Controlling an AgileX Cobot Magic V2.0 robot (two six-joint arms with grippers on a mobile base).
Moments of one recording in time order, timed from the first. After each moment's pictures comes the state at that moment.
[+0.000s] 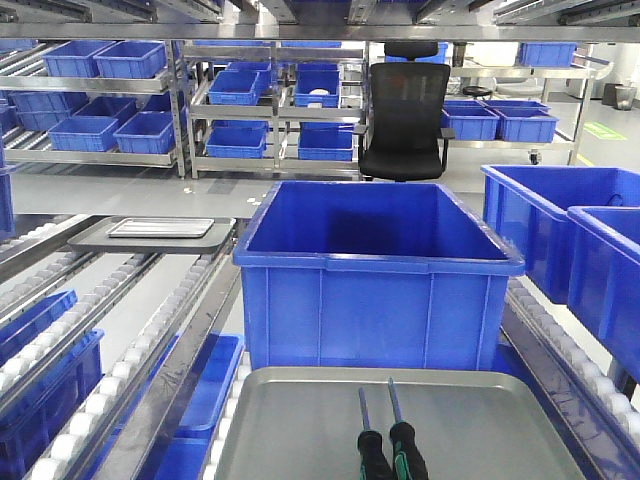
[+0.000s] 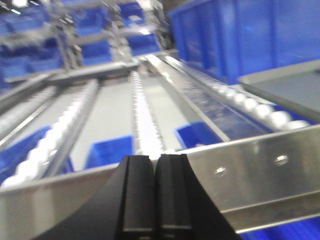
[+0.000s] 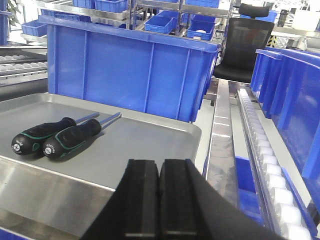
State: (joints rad) left arm -0.14 0.08 -0.03 -0.02 0.14 0.13; right arm 0.01 0.09 -0.25 0.50 0.41 -0.60
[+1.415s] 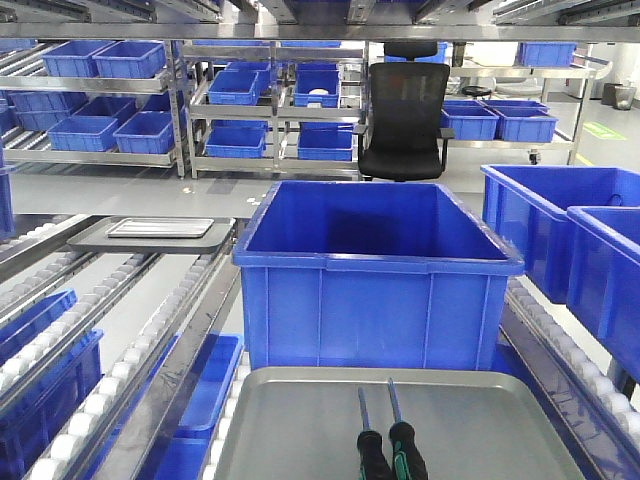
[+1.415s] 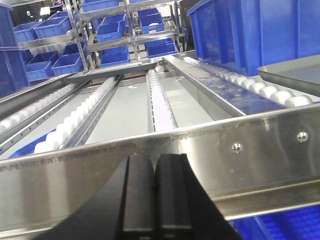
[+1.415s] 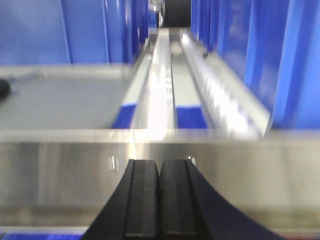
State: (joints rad) left arm -0.10 -0.01 0.02 0.00 0.17 0.13; right arm 0.01 0.07 0.01 -0.14 0.22 0.18
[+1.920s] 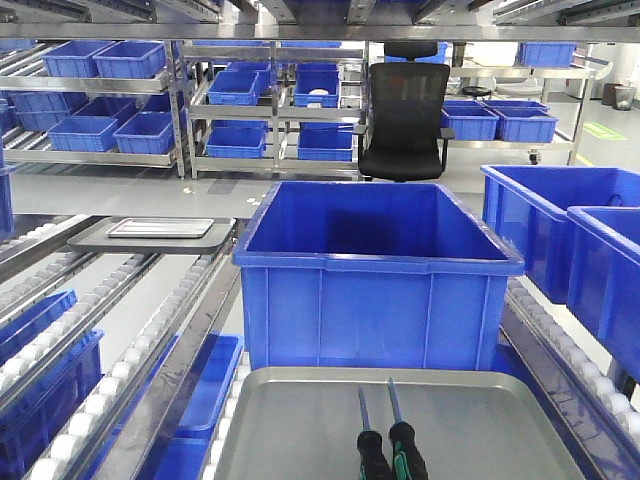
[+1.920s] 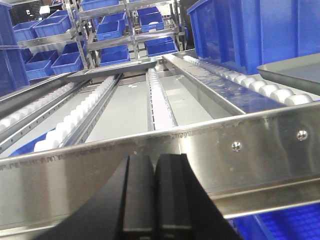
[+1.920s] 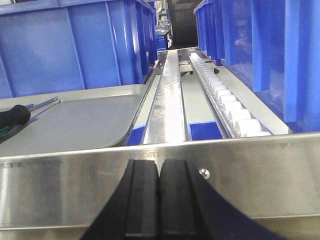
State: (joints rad) left arm -0.10 -0.01 0.02 0.00 0.18 0.13; right arm 0.01 -0.01 0.03 -0.04 0.19 0.16
